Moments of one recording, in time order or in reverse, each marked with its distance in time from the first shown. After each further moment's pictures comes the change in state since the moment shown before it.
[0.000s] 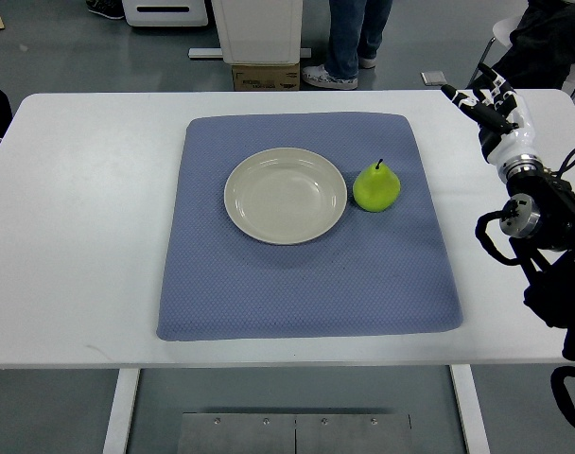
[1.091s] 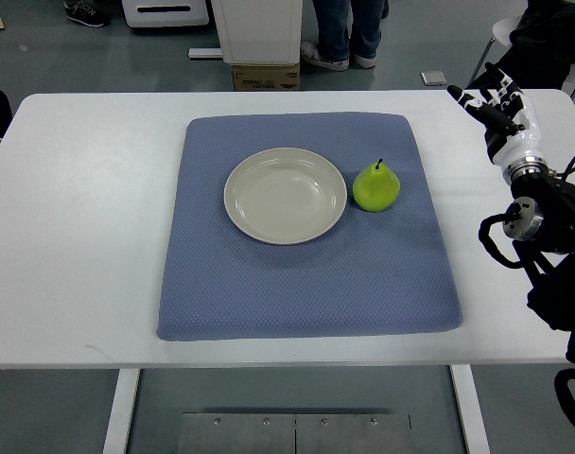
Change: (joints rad) left arm 0.003 0.000 -0.001 0.000 0.000 0.002 0.000; right arm -0.006 -0.011 -0.029 -0.007 0.011 -0.005 0.036
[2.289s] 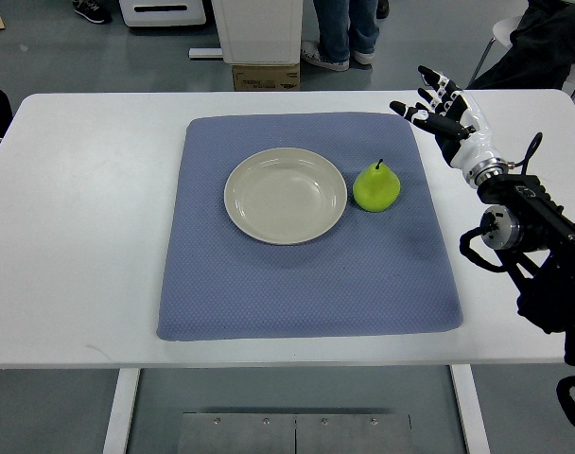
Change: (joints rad) left arm 0.000 0.000 0.000 0.000 0.000 0.000 0.000; right arm 0.023 -0.008 -0.197 0.048 0.019 0.122 0.003
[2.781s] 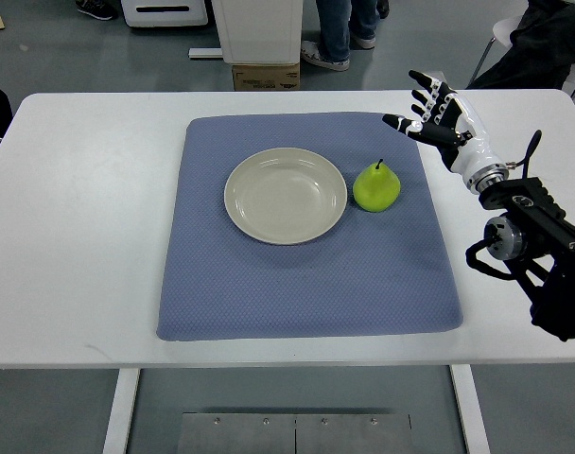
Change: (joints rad) left arm -0.001 0.000 0.000 0.000 0.000 0.000 0.000; right arm -0.007 -0.066 -0.135 0.038 -0.012 0.000 0.087
